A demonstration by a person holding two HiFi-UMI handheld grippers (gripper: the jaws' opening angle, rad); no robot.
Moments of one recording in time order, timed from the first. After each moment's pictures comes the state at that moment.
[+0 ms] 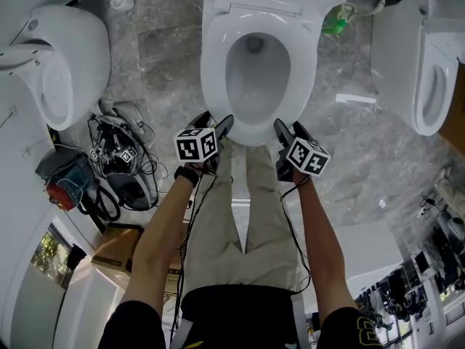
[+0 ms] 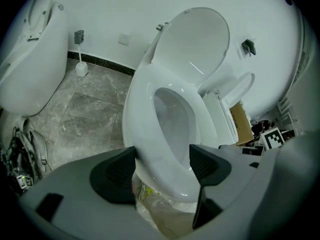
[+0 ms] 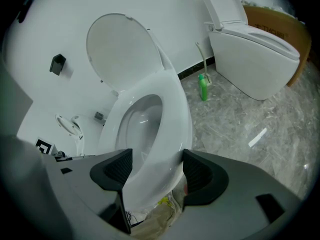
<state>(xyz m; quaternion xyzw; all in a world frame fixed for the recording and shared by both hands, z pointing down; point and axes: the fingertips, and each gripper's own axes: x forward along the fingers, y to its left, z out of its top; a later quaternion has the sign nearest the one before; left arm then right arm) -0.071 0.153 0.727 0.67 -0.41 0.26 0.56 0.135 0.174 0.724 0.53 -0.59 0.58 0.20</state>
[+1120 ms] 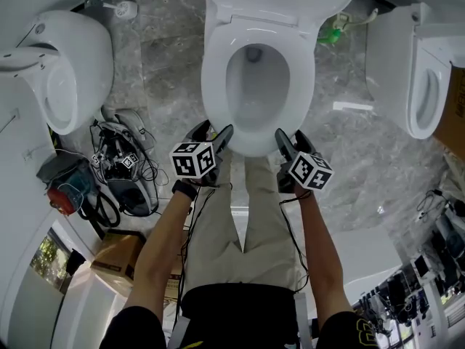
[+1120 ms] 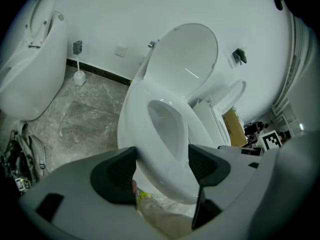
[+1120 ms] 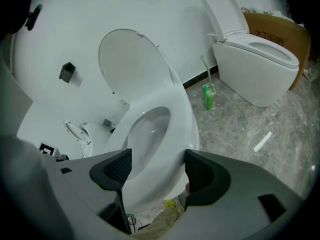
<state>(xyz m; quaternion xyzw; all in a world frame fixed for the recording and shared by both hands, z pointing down) -0.073 0.143 0.667 0.69 -0.42 0.22 0.54 0.132 0.160 0.661 0.54 -0.61 0.56 0.16</state>
